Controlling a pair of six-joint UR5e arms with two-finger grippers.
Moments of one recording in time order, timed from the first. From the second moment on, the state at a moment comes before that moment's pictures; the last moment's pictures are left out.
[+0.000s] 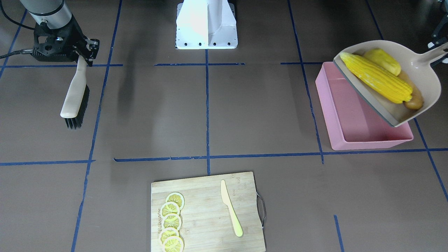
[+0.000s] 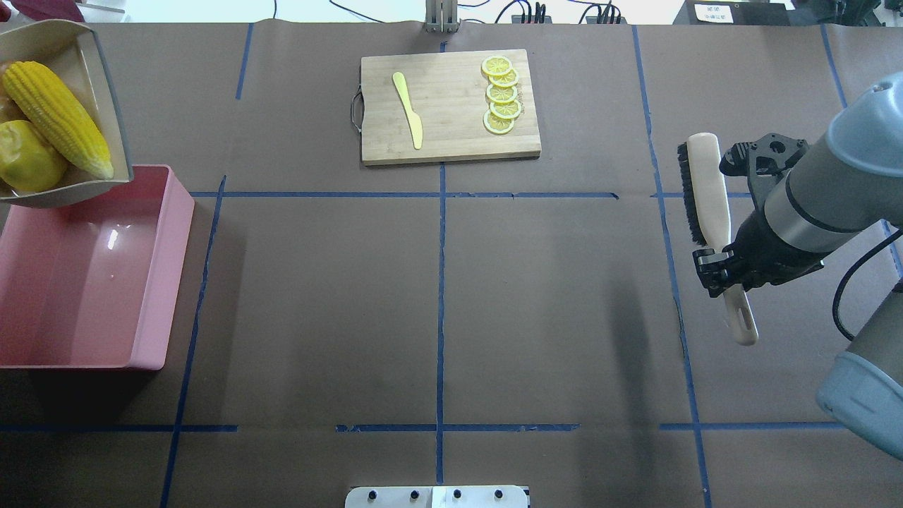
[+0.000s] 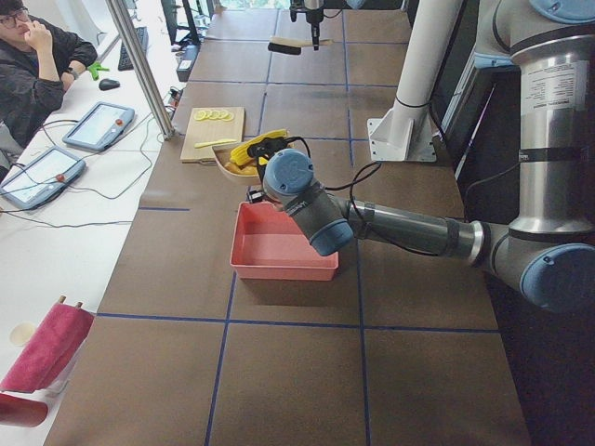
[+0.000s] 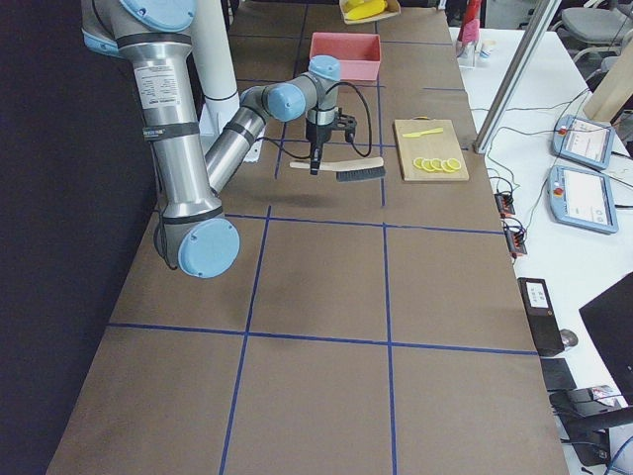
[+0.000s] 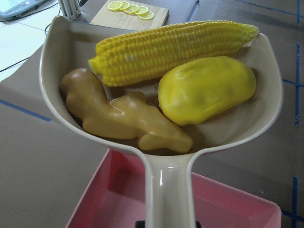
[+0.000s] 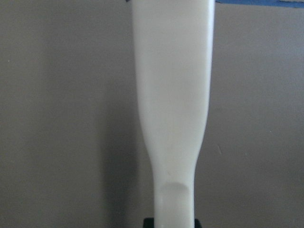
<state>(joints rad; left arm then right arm) -1.53 -1.45 -1.84 -2.31 -2.76 0.32 0.77 -1.37 2.28 -2.00 2.09 0.89</state>
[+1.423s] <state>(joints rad) -1.55 -1.15 -1.95 -2.19 -2.42 0.70 0.77 -1.37 2.28 -2.01 2.09 0.89</state>
